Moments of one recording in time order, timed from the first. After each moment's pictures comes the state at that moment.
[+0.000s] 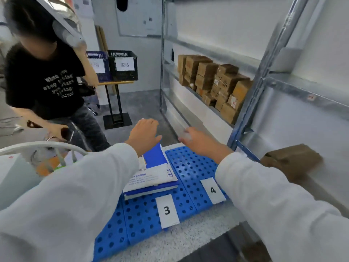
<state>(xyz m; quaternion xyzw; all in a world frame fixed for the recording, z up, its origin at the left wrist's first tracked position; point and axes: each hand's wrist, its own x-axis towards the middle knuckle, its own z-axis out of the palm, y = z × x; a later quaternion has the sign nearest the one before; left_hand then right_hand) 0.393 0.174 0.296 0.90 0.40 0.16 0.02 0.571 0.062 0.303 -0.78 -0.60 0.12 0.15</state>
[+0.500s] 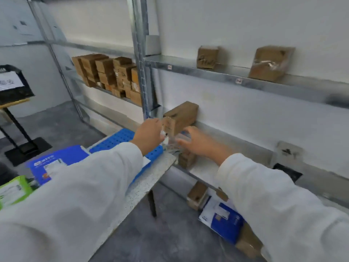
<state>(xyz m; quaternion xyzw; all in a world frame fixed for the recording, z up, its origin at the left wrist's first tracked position) 0.530 -0.145 0.320 0.98 0.11 0.15 0.04 0.606 -0.326 0.315 -0.90 -0.36 0.08 0.24</state>
